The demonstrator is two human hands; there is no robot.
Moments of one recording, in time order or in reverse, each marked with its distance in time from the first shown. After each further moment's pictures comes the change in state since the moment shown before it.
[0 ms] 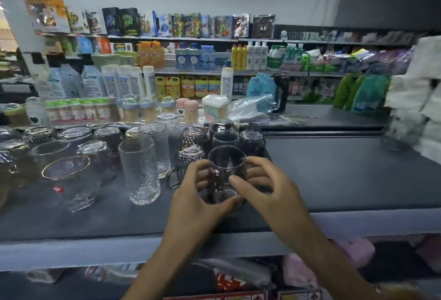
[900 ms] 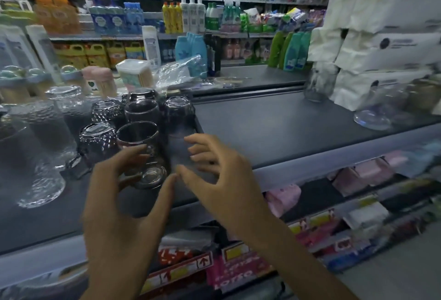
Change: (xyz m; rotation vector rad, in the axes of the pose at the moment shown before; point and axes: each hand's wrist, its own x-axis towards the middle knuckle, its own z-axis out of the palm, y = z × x) left_hand -0.050 0.035 0.039 0.109 0.181 0.270; right_hand -0.032 0.023 -0.031 -0.187 0.158 -0.044
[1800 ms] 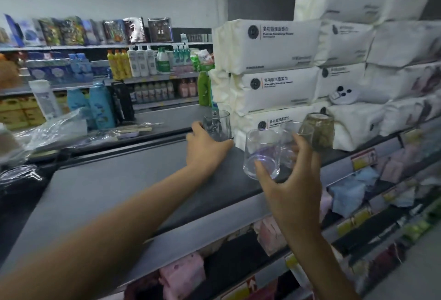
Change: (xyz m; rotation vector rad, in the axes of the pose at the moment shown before) left_hand 0.098 0.108 0.460 0.002 -0.507 -0.311; right_hand 0.020 0.187 -0.331 -0.409 0.800 0.098
